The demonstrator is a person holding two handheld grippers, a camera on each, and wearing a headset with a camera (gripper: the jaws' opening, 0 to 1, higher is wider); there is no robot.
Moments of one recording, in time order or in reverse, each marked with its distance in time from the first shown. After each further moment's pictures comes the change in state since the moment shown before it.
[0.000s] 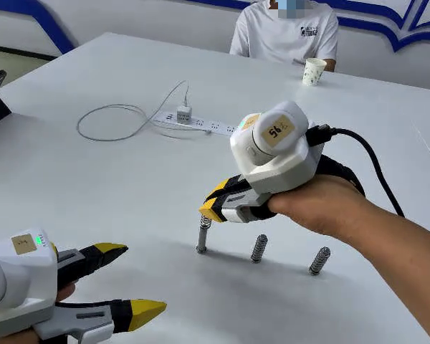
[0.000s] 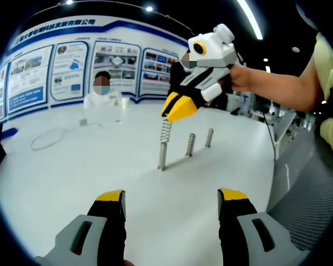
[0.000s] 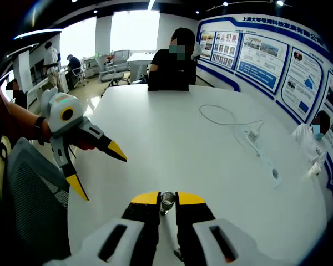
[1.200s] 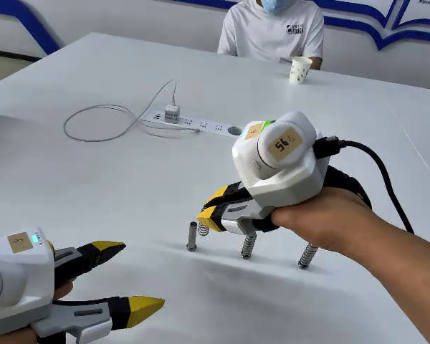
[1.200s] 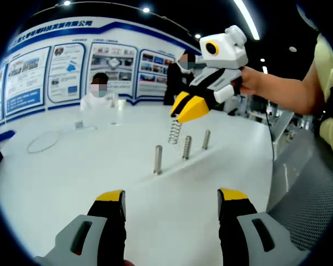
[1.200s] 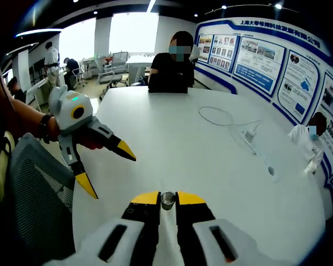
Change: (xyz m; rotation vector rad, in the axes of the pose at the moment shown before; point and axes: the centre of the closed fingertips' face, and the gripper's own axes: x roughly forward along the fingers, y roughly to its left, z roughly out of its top) left arm 0.008 -0.006 0.004 0.012 -0.011 -0.022; right arm -0.019 0.012 -0.006 -0.005 -0.021 -0.029
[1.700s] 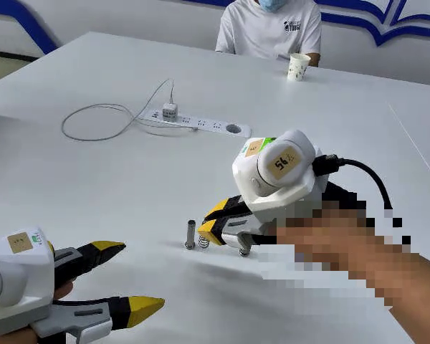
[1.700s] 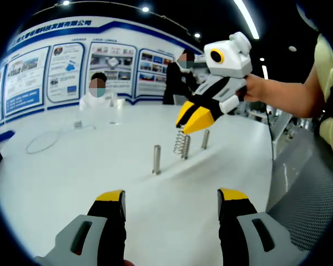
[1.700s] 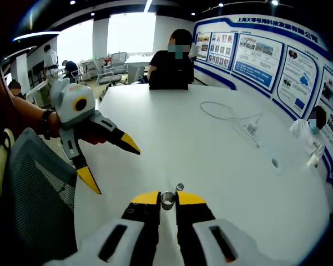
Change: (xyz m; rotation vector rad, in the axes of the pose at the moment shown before) left arm 0.002 -0.001 0.000 0.003 0.006 -0.004; right arm 0.003 0.010 -0.017 0.029 0.004 0.006
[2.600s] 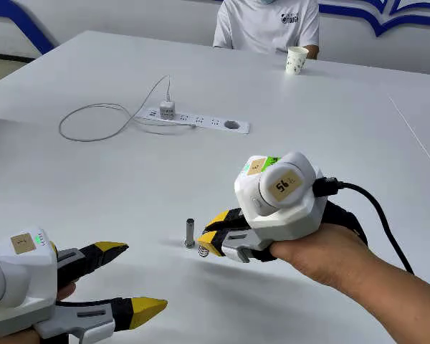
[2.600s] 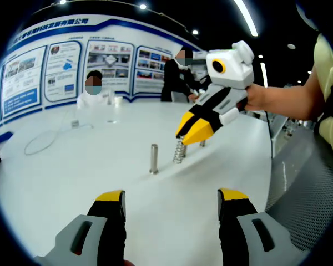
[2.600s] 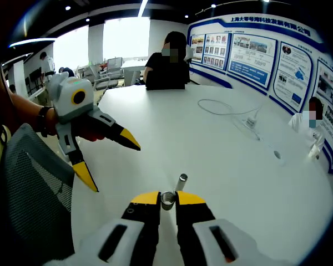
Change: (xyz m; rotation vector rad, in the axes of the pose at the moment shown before) left arm 0.003 -0.003 -0.001 0.010 0.026 -0.014; right arm 0.008 0.005 -0.019 0.045 -0.035 -0.011
